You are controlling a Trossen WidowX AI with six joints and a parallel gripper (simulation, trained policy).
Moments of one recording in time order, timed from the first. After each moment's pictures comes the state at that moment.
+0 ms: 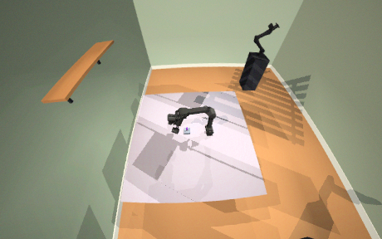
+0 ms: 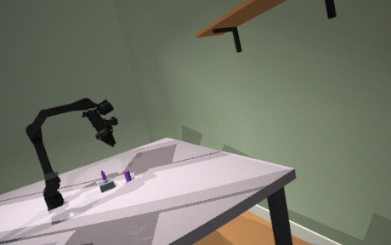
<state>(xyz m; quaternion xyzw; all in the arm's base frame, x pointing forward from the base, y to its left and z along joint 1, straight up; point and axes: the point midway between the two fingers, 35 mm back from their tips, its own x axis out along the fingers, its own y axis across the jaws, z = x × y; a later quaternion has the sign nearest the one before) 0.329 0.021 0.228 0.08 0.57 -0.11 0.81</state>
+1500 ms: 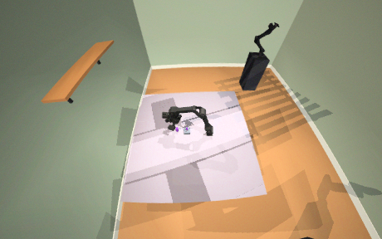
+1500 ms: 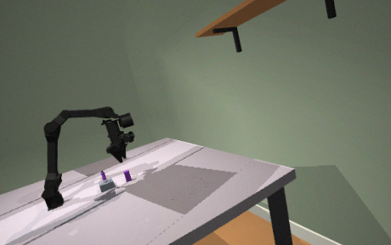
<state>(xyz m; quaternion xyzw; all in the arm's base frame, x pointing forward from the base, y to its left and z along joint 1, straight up) 0.354 -0.044 0.153 0.15 0.67 -0.16 0.71</state>
